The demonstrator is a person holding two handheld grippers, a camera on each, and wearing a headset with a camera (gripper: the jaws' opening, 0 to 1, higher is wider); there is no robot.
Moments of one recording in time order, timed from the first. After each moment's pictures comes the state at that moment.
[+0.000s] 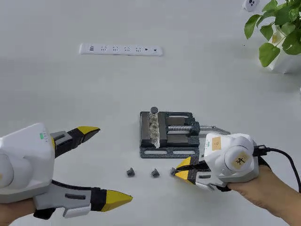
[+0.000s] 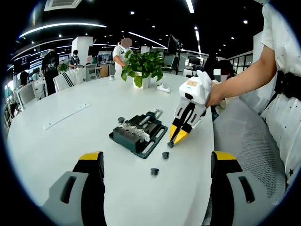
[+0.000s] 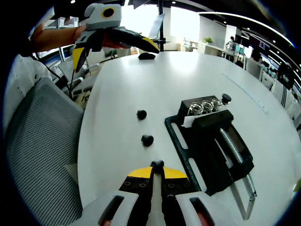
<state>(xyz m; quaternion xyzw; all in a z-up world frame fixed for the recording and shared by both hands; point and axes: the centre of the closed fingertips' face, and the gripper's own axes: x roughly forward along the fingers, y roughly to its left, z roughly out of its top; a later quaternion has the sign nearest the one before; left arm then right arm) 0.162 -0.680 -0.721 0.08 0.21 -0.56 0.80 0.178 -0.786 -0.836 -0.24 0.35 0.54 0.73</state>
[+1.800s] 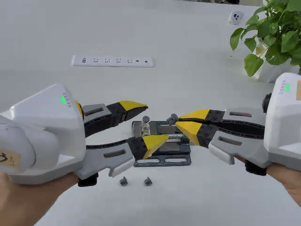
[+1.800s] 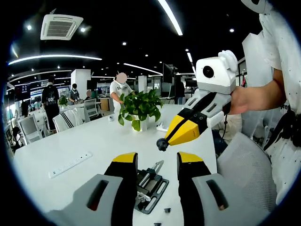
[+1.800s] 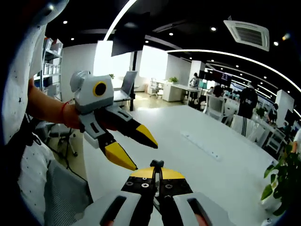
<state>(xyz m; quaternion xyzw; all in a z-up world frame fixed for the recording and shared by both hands) 0.183 -0.758 -0.602 0.05 0.06 -0.57 0.82 0.193 -0.761 -0.606 -0.16 0.18 0.44 0.86</state>
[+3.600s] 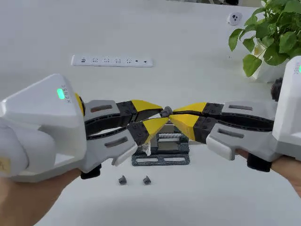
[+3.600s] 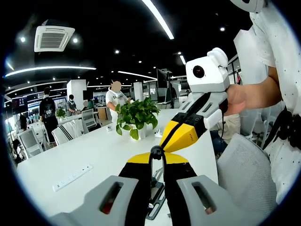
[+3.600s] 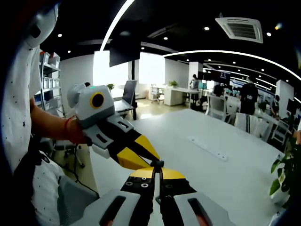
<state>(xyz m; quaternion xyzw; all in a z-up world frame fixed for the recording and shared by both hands) 0.174 -0.764 -0.582 0.07 0.02 -0.58 0.81 0.189 -0.751 -0.594 -0.11 0.18 0.45 0.87</state>
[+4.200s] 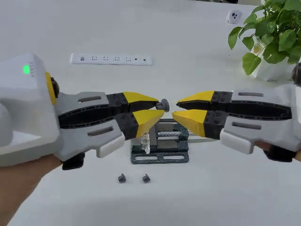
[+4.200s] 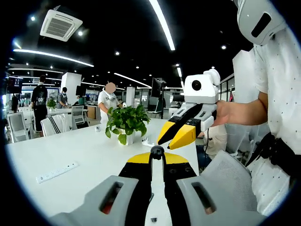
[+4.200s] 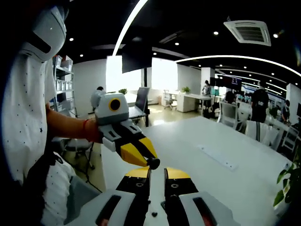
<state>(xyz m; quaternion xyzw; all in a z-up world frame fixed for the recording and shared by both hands) 0.159 -0.747 -0.560 -0.04 0.05 -0.65 0.76 0.177 -0.752 -0.560 -0.09 0.15 0.52 0.83</state>
